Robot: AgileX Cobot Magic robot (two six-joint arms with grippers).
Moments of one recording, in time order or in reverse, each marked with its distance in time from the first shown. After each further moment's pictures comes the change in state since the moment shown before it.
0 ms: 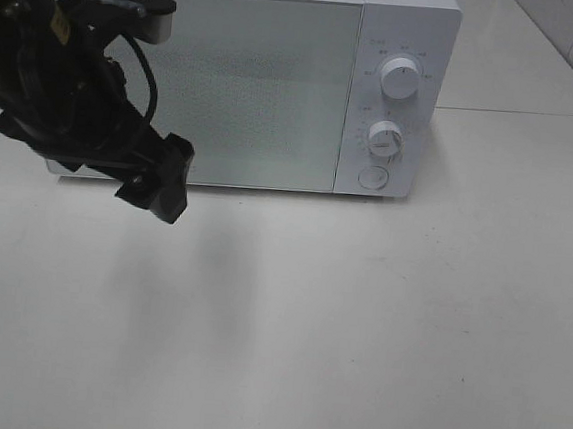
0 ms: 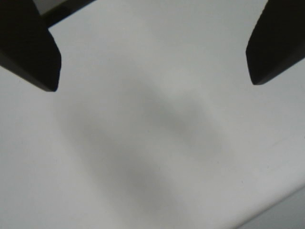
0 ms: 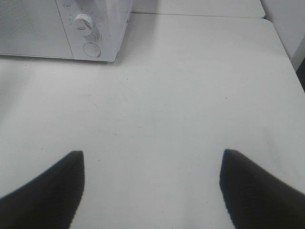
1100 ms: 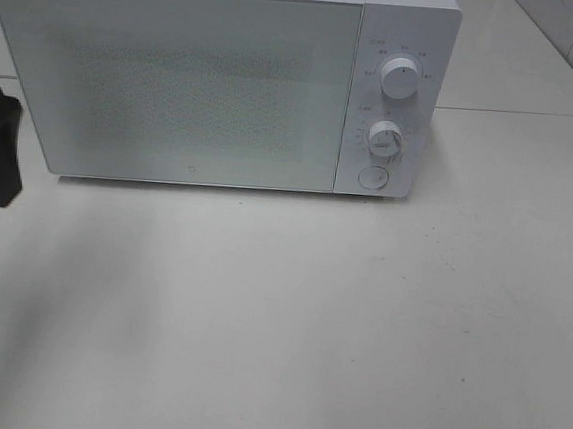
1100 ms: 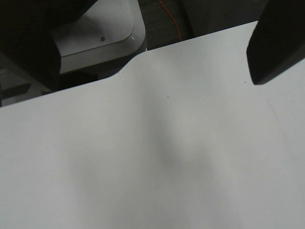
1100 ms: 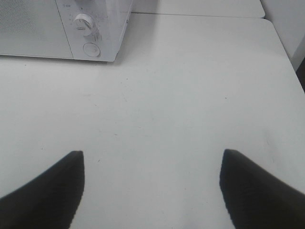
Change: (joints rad) left arm 0.332 -0.147 -0.001 -0.091 0.358 0.044; right arm 0.000 0.000 0.000 0.000 0.000 0.000
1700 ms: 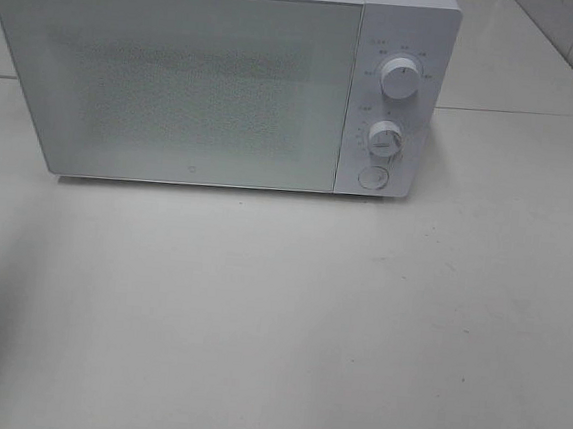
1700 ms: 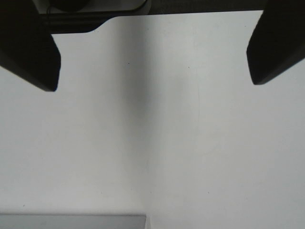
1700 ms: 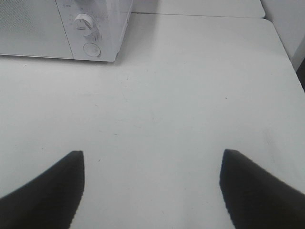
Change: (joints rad) left arm 0.261 -0.419 0.000 0.026 0.008 0.009; right arm 0.000 0.000 0.000 0.000 0.000 0.000
